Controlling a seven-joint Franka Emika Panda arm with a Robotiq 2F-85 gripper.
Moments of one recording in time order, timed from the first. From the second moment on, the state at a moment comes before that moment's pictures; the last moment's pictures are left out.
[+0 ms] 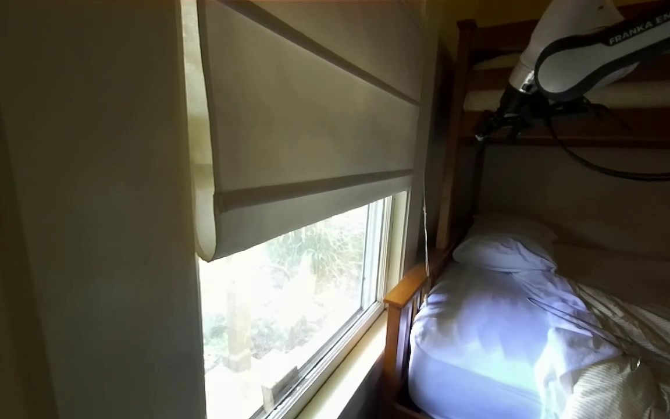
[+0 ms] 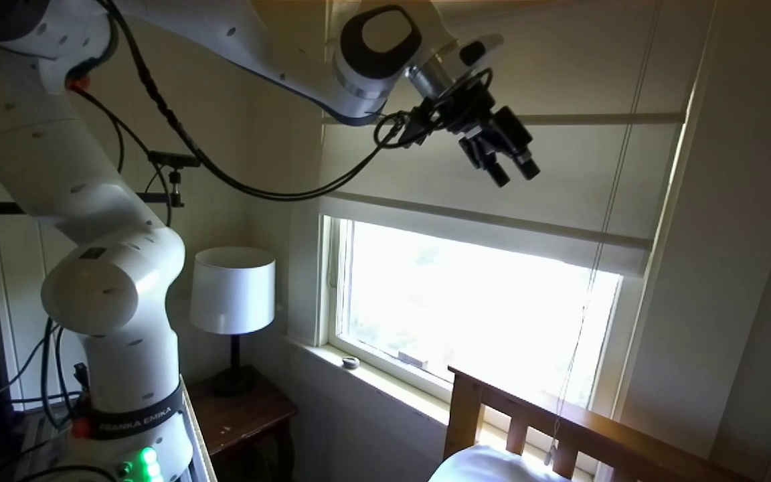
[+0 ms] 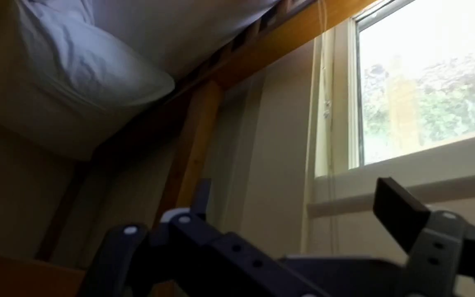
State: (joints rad) arm -0.37 -0.48 -0.09 -2.26 -0.41 2.48 0.26
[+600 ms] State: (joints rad) arm -0.28 -0.21 -0.24 -1.82 -0.25 2.48 -0.11
